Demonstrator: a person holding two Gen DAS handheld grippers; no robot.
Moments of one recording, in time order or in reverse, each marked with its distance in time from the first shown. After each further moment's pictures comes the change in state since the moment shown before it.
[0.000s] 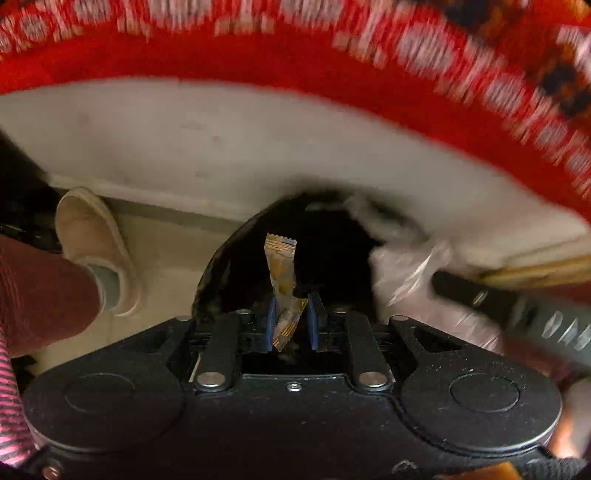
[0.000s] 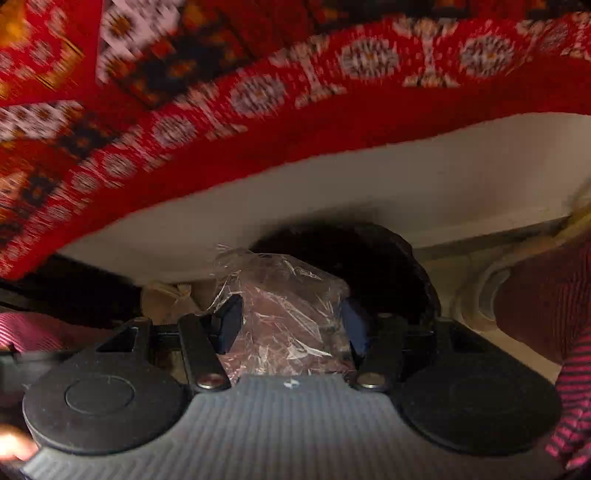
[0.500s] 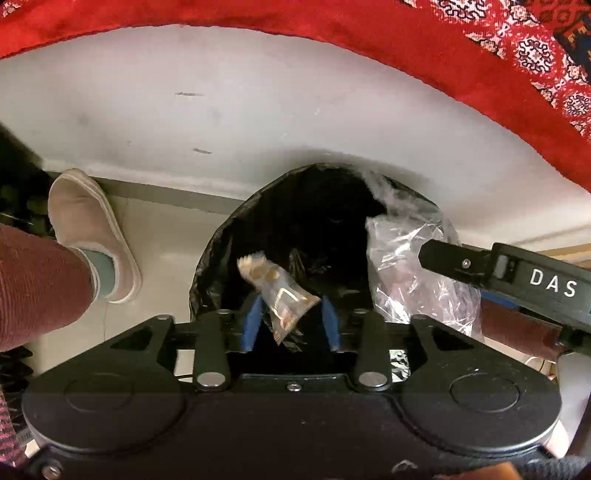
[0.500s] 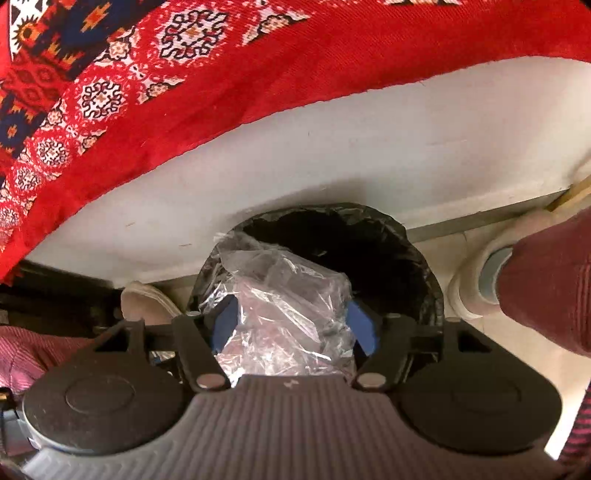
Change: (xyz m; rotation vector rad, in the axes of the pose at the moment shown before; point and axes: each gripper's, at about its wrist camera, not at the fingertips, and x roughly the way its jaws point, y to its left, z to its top) left arm 0.016 -0.001 0.003 -0.008 0.056 -0.010; right arm 0.050 -0.014 -0.003 0.073 0.033 -0.032
